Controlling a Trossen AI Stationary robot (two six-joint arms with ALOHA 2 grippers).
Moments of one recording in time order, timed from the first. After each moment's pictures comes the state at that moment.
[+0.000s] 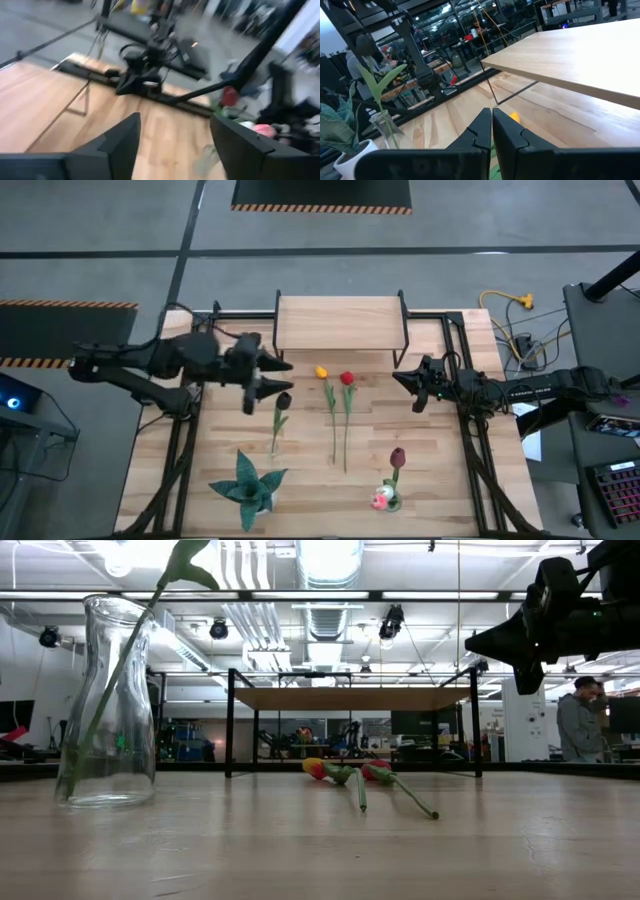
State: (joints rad) left arm -0.13 1.10 1.32 -0.42 -0.15 -0.38; right arm -0.02 0.59 0.01 0.58 0.29 0.45
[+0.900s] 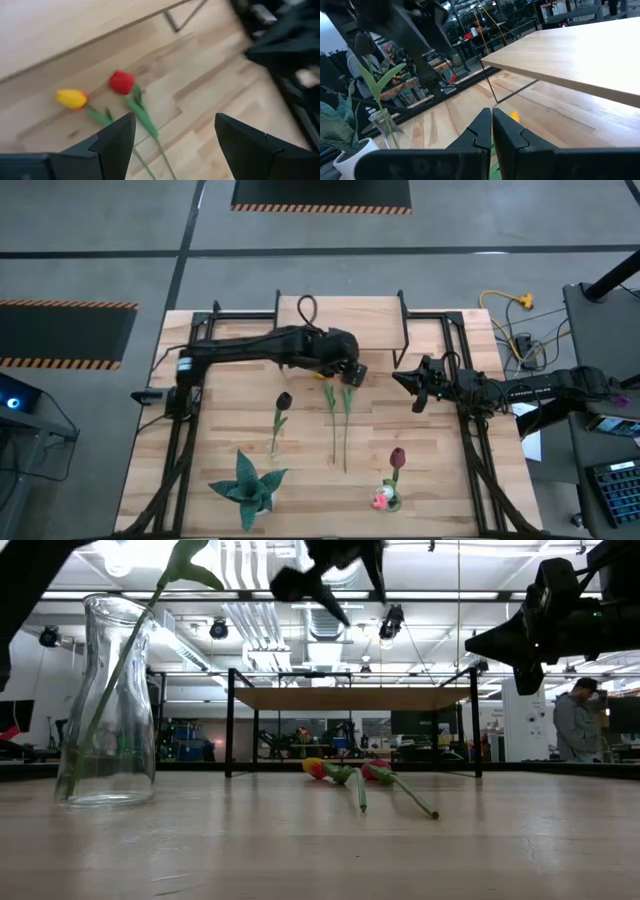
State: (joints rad) left arm 0.05 2.00 2.16 -1.11 -0.21 -0.97; right arm -0.02 0.59 0.01 0.57 0.29 0.45
